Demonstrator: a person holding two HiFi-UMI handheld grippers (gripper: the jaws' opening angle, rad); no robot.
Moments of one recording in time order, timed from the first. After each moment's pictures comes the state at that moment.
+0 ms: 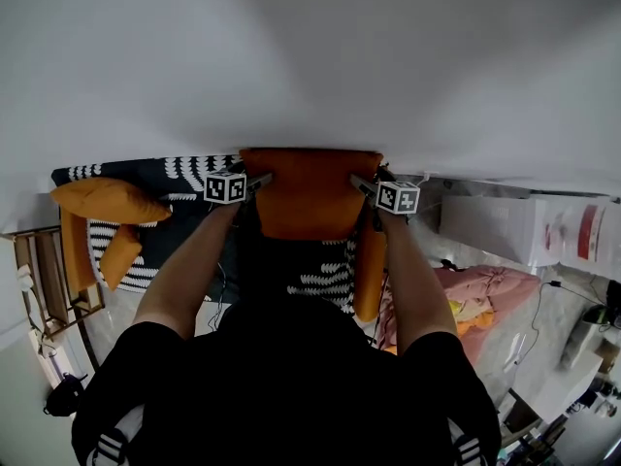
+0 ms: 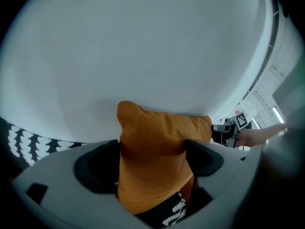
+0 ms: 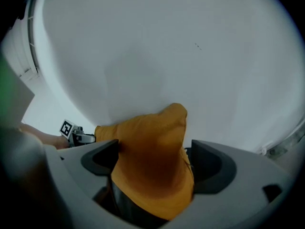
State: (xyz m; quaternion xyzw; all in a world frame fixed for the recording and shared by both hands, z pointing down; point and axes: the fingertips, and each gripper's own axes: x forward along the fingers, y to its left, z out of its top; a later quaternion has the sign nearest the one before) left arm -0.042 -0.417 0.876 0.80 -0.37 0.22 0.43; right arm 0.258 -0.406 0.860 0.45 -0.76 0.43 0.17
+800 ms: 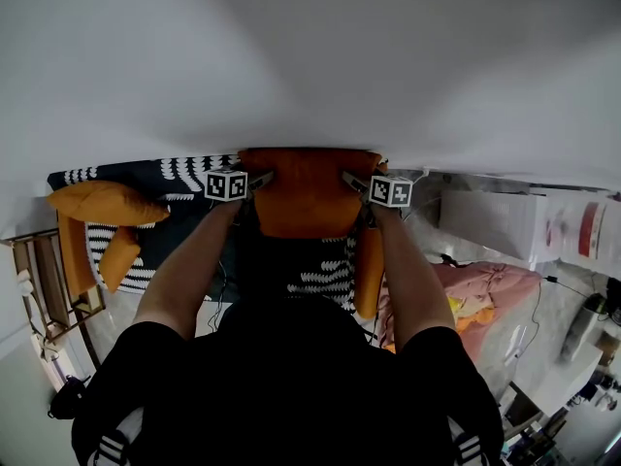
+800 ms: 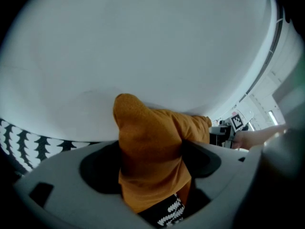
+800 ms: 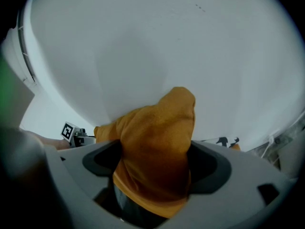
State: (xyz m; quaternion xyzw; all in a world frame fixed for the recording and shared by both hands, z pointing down) left arm -0.025 -0.424 0.884 0.80 -0.34 0.21 0.45; right arm 0.236 -0.413 0.875 0.43 -0.75 0.47 0.16
